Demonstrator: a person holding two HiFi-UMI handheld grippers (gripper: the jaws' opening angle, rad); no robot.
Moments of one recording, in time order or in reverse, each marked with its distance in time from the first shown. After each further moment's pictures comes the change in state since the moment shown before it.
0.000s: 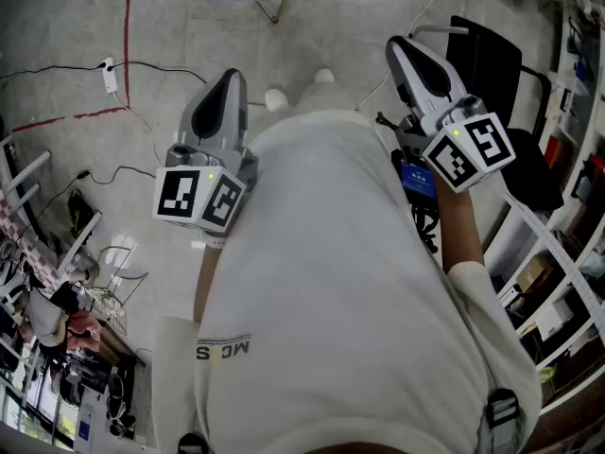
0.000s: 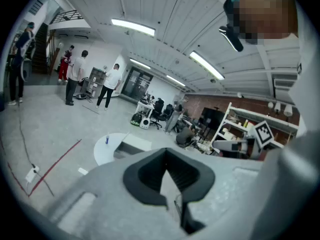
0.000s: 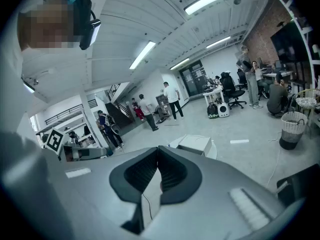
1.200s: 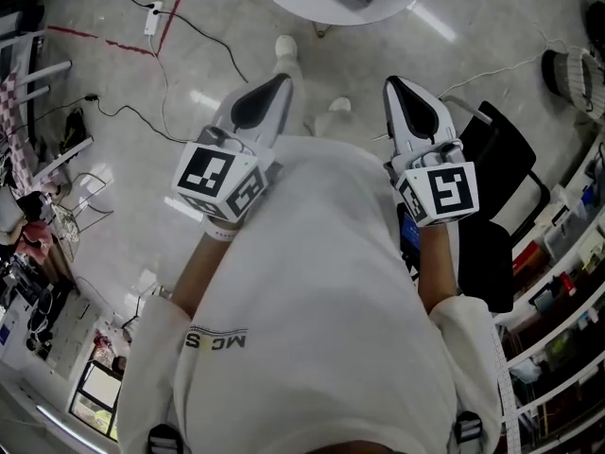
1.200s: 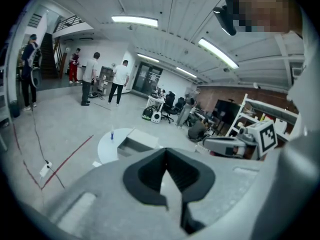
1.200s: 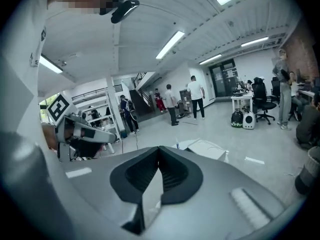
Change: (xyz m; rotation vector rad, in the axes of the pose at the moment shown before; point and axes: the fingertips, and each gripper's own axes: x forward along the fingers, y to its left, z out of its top) left arm 0.089 -0.013 -0.008 -0.039 0.137 0.128; right arm 0.070 -0.042 -0.005 -0.249 0.165 0.188
